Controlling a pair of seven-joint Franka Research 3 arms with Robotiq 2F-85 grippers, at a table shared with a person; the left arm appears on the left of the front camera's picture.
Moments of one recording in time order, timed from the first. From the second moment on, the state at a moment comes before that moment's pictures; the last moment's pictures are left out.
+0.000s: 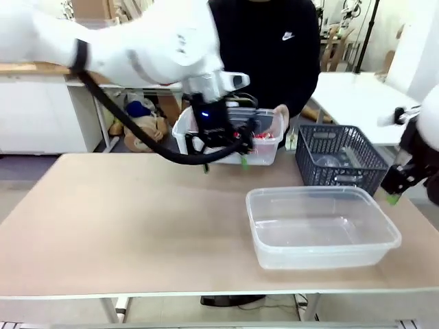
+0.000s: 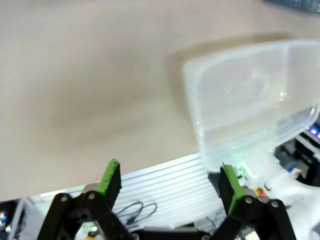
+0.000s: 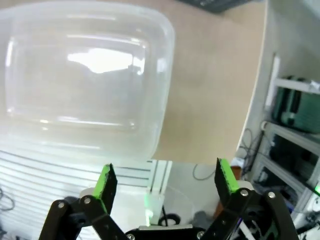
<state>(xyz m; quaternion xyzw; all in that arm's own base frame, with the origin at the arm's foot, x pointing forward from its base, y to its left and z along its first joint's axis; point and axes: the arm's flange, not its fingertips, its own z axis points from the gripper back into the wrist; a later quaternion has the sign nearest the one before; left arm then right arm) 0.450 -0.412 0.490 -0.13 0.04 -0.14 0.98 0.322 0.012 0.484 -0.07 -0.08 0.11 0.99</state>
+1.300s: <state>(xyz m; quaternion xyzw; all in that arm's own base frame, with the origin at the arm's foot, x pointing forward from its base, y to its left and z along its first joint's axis) 0.348 -0.461 0.416 -0.10 0.03 -0.15 0.98 0.342 0.021 0.439 -0.06 -0.02 0.13 0.99</state>
